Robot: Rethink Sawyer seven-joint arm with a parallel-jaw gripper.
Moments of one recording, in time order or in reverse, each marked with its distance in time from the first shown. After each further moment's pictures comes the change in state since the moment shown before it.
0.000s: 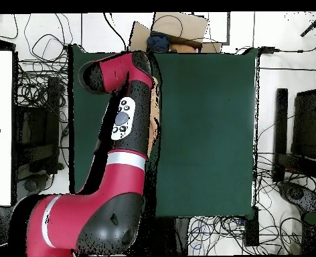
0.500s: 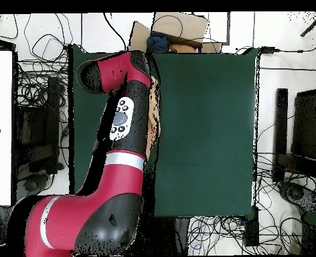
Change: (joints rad) arm 0.007 -0.002 0.000 0.000 0.023 0.032 0.000
